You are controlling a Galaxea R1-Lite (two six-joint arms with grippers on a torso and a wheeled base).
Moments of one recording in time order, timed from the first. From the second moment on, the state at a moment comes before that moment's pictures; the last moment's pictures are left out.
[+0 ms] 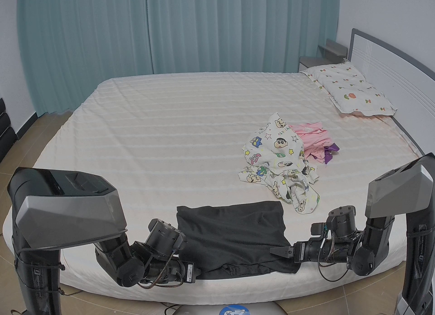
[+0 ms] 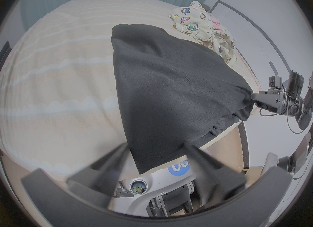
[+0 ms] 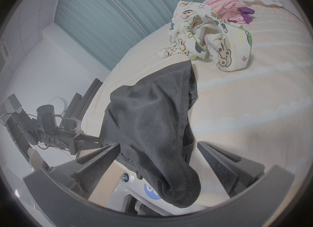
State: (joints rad) left arm -0.59 2.27 -0.60 -0.66 -0.07 -0.47; right arm 0.37 2.35 -0.38 -1.29 0.35 0.43
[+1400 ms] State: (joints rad) left arm -0.50 2.18 -0.46 -0.65 -0.12 -0.54; right arm 0.32 2.38 -0.23 -1.44 0.45 0.31
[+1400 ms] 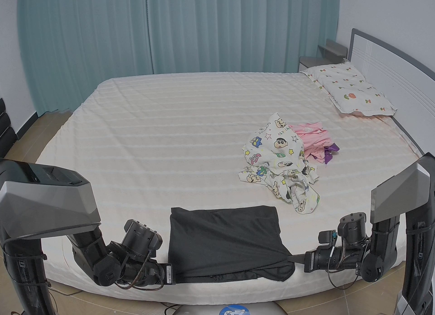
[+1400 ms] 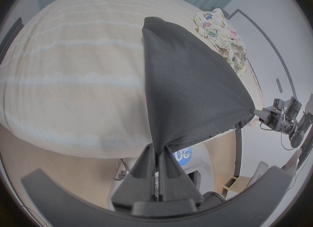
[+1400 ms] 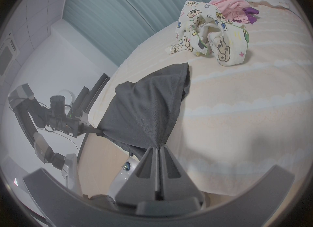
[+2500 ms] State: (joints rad) left arm -0.37 2.06 -0.70 -0.48 -0.13 -0.77; right arm 0.32 2.40 -0.43 -1.51 0.35 0.50
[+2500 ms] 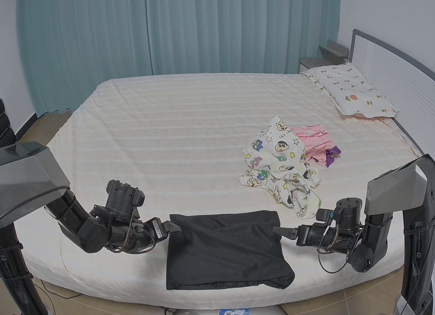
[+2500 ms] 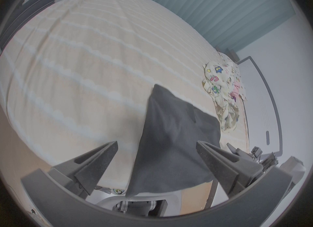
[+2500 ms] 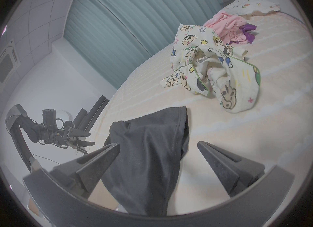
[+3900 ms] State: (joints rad) left arm -0.37 2.31 -0.95 -0.45 0.01 -0.89; right arm 0.35 2.48 -0.64 -1.38 0.25 0.65
